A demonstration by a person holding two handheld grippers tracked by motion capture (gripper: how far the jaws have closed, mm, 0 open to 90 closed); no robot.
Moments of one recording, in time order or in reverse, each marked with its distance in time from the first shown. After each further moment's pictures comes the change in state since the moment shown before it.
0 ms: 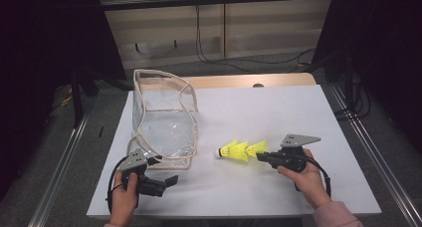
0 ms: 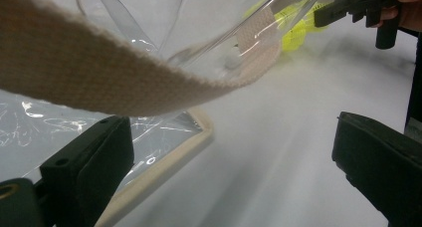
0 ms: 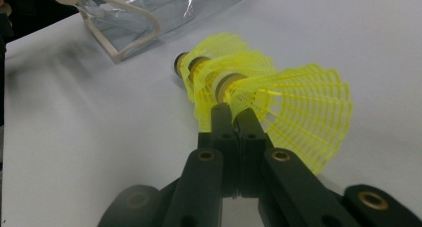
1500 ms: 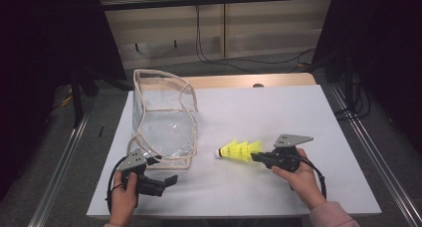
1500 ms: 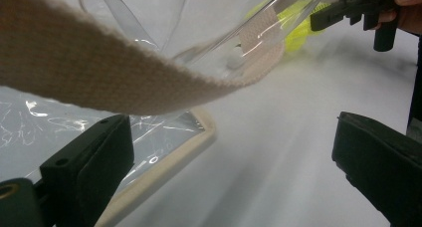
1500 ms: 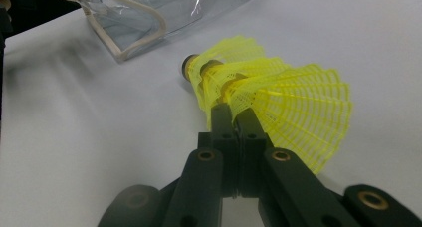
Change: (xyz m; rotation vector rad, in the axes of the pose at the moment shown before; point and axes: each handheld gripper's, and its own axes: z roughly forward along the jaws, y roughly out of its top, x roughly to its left) left arm 0.001 0.000 0.000 -0.002 0.005 -0.004; right arm 0.007 0.004 0.013 0.013 0.004 -0.018
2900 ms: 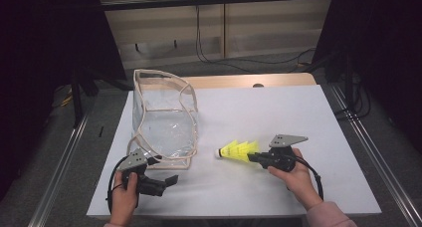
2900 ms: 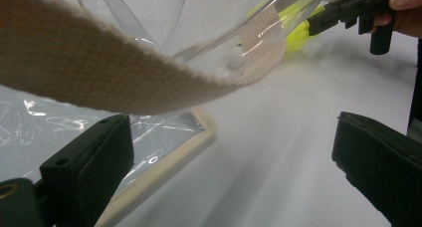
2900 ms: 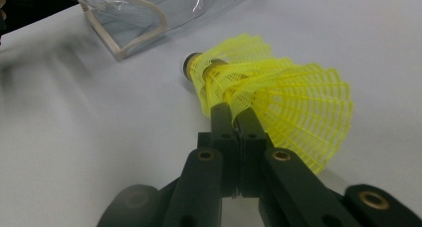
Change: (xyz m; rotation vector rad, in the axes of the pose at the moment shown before) left arm 0.000 0.000 0.000 -0.001 0.000 -0.005; right arm 0.003 0.000 0.010 0.015 0.001 0.004
